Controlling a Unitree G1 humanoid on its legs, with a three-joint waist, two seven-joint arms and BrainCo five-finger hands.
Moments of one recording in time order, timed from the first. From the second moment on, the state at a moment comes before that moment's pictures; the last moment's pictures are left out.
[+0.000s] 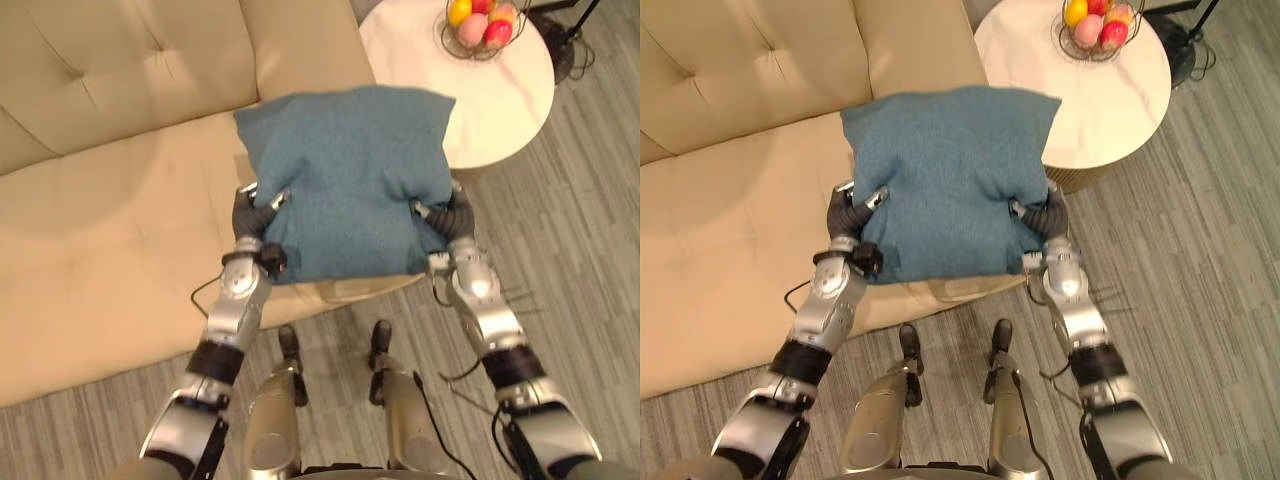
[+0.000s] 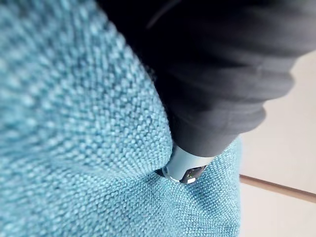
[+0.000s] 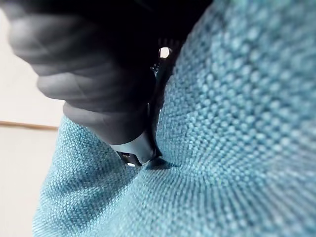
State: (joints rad) left arm -0.12 0.19 -0.19 0.03 -0.40 -0.24 0.26; right arm -0.19 -0.24 0.20 0.00 0.14 -0.16 -0.22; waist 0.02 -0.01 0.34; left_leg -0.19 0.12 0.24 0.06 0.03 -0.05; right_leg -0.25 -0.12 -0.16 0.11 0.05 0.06
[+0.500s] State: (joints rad) left arm 0.17 0.17 -0.20 -0.11 -0.34 -0.28 0.23; right arm 0.02 -0.19 0.26 -0.09 0.03 -0.22 -0.19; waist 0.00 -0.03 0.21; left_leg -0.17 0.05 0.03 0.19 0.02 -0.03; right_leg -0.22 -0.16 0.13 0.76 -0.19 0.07
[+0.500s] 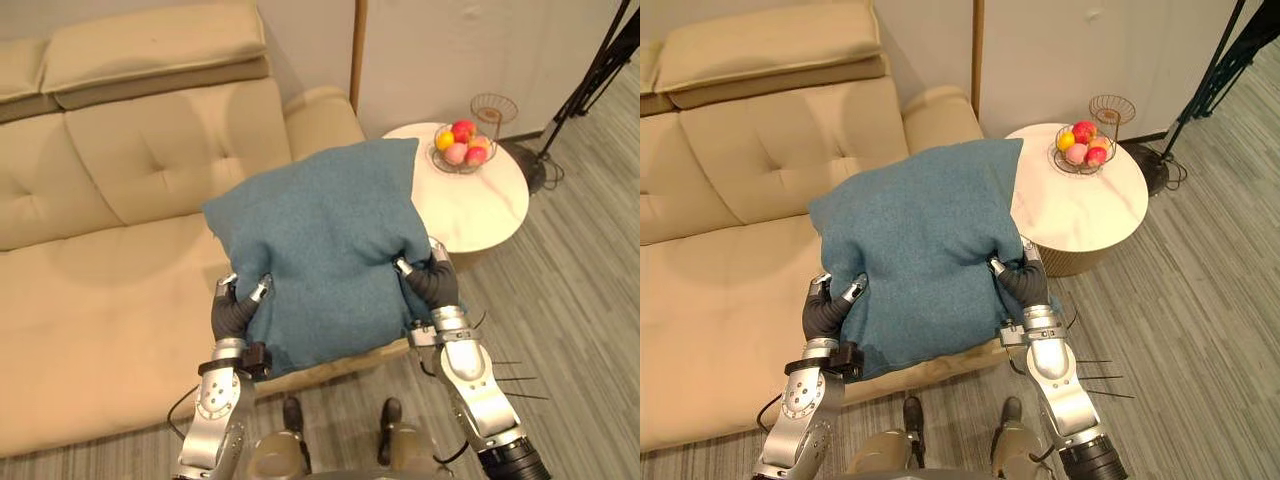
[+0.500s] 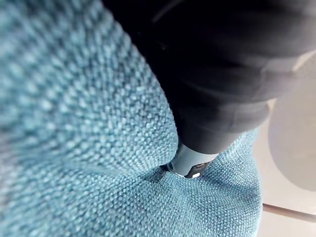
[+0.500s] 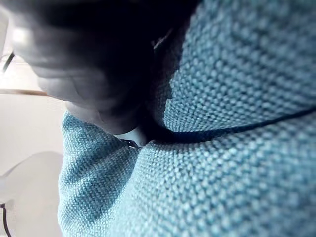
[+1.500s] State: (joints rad) left arm 0.15 0.14 -0.30 -0.08 -0.36 -0.27 0.20; right arm 0.00 -0.15 0.14 0.02 0.09 -0.22 -0.20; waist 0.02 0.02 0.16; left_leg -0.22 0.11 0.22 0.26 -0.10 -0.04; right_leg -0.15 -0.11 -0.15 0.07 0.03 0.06
